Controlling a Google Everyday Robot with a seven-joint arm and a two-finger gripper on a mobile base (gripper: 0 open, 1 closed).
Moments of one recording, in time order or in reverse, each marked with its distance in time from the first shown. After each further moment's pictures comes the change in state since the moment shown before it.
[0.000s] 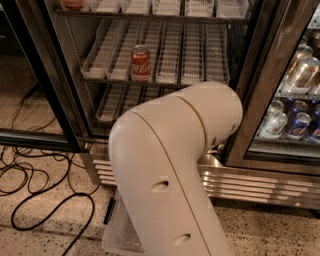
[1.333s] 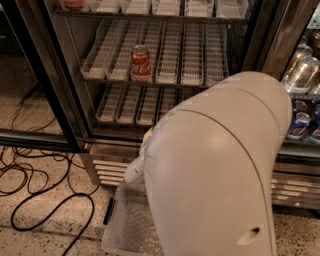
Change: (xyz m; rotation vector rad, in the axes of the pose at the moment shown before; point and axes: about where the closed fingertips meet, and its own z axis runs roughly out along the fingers) arm 0.013 -0.034 -0.109 0.263 0.144 0.323
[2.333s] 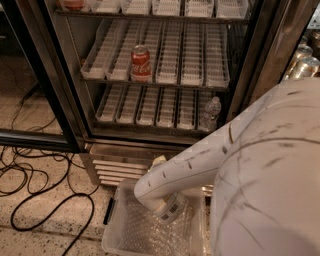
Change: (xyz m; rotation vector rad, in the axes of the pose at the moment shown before) arm 0.037 -0.081 -0.075 0.247 0.201 0.355
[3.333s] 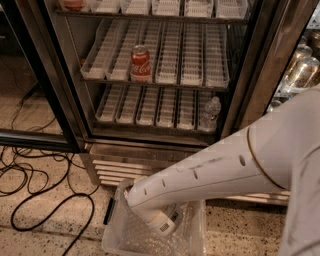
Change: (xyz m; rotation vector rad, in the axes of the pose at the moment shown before) arm 0.088 -0.024 -0.069 0.129 0.326 0.120
